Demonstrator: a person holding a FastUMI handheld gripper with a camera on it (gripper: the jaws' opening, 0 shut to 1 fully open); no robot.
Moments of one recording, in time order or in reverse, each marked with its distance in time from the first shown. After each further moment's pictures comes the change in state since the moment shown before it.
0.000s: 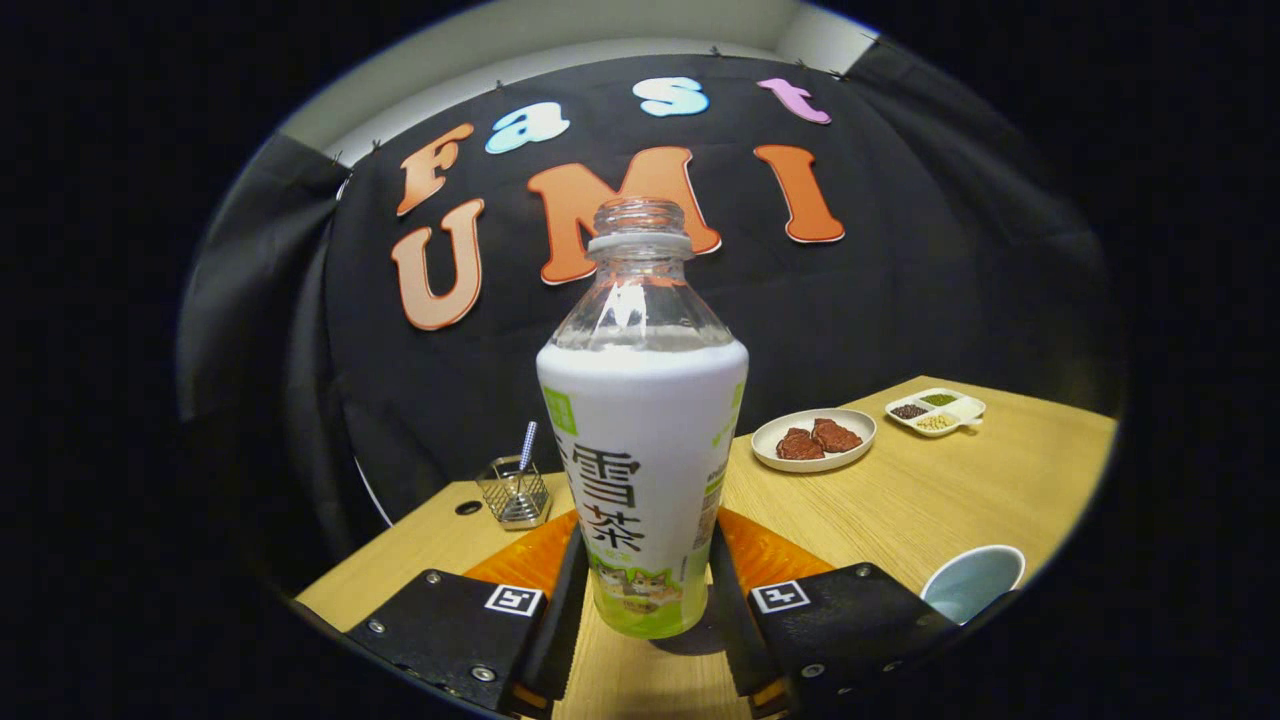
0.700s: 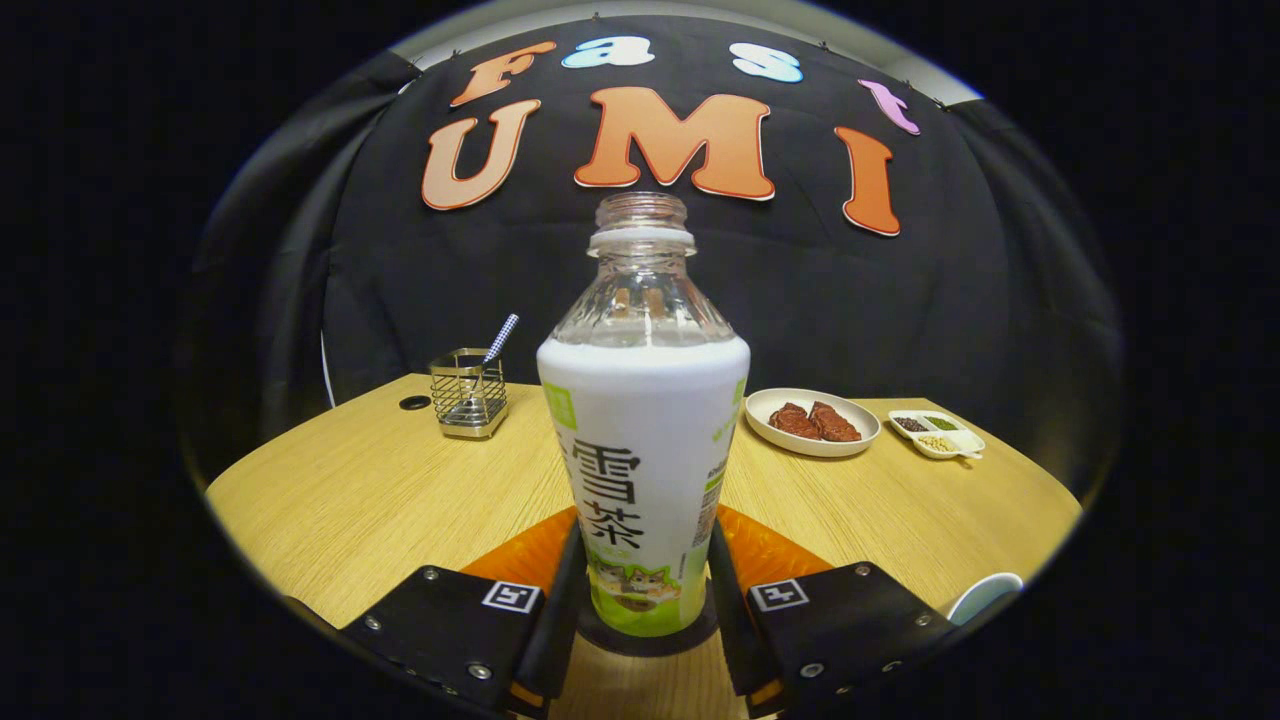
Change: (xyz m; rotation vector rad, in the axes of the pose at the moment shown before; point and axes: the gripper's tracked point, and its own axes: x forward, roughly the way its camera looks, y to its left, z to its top) arm 0.027 -0.014 -0.052 -0.200 0.139 -0.014
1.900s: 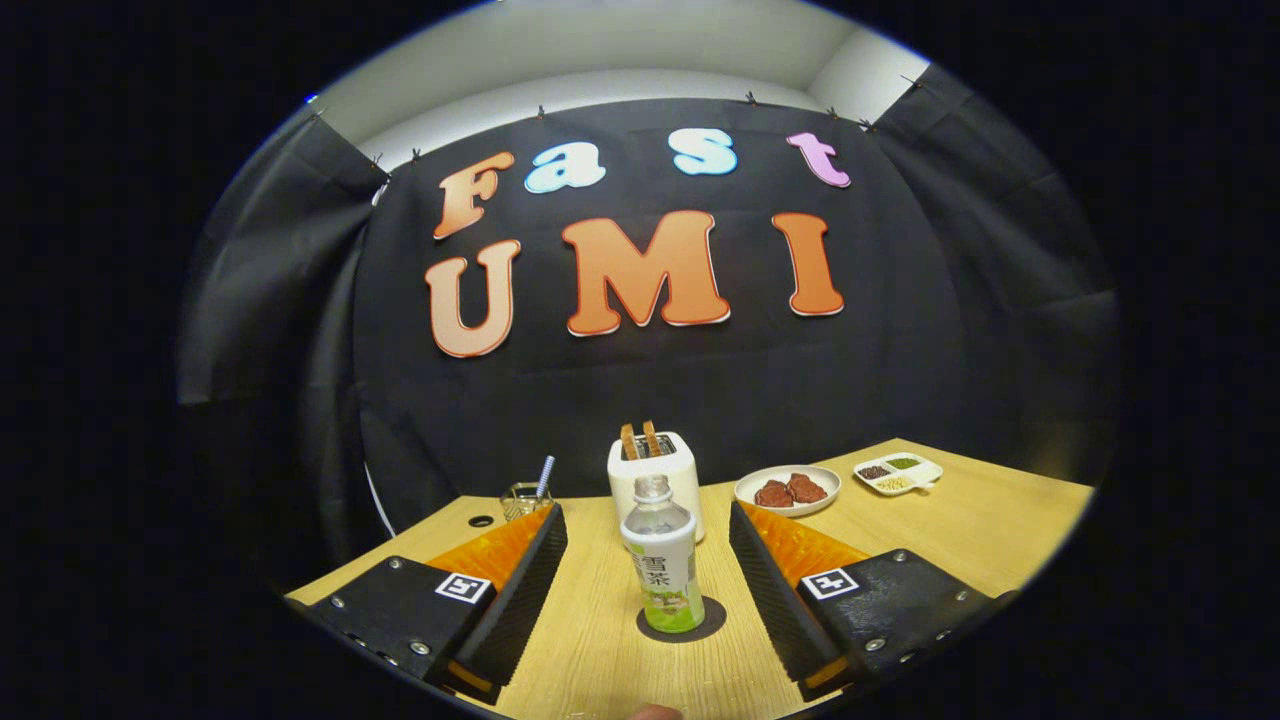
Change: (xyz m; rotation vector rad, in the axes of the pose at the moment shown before) arm -0.166 0.000 0.129 0.167 -0.298 0.015
